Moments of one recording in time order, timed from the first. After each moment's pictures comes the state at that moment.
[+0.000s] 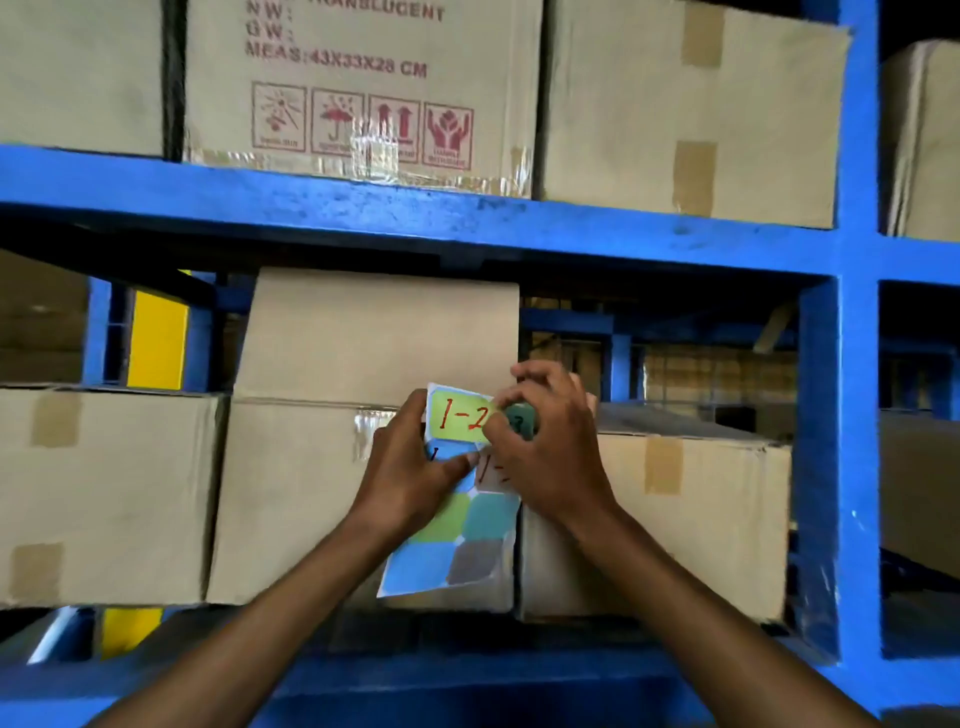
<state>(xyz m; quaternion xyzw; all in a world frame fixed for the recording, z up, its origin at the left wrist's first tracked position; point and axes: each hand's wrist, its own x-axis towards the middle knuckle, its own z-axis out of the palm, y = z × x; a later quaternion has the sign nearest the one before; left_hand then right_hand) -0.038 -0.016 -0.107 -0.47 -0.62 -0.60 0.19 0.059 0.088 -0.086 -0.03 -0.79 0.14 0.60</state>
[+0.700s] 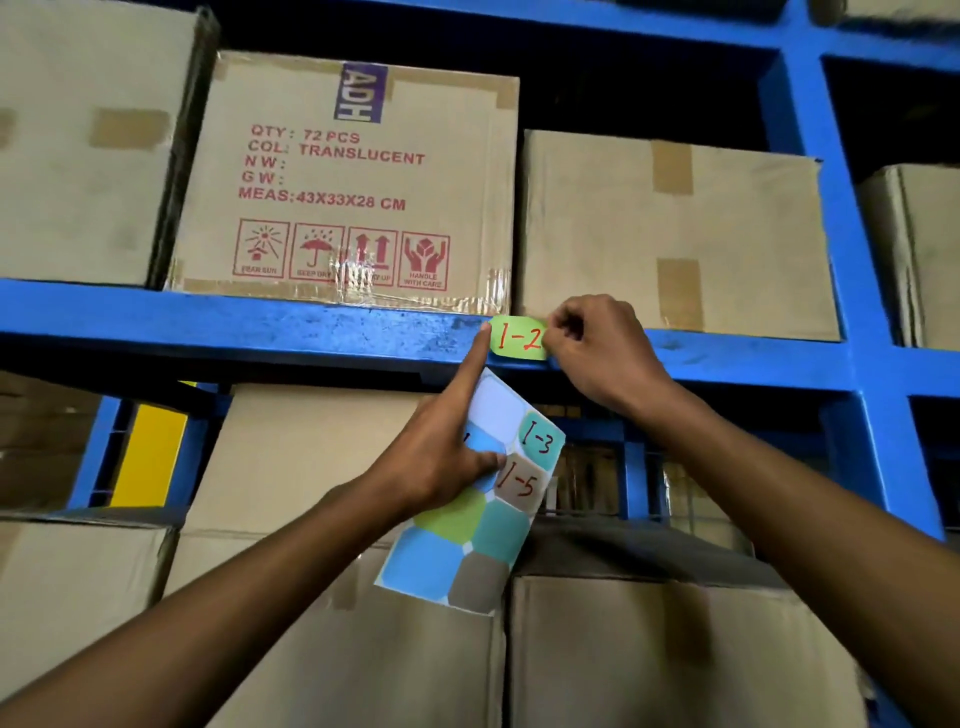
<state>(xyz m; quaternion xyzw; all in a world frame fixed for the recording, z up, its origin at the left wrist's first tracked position) -0.033 0.026 0.024 -0.56 -0.64 -0.43 0.29 0.074 0.156 0.098 -0.02 -0.78 0.05 0.63</state>
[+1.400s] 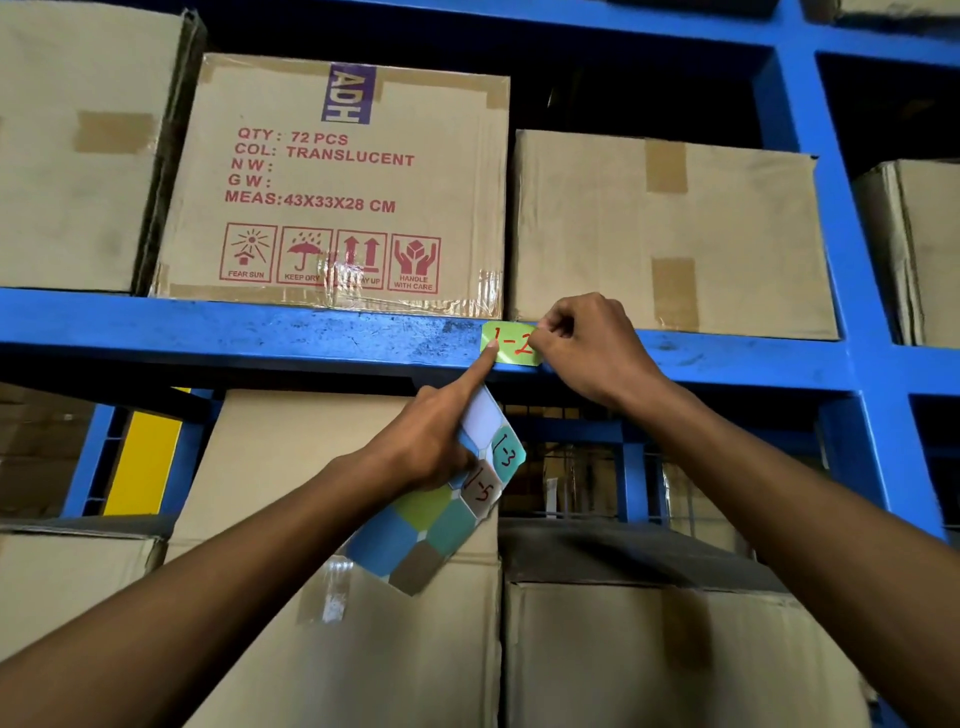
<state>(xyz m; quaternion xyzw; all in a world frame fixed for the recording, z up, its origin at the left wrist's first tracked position) -0.037 0.030 0.045 -0.53 -0.74 -0.31 0.29 0.071 0.159 0.102 -0.03 -0.79 0.06 0.61</state>
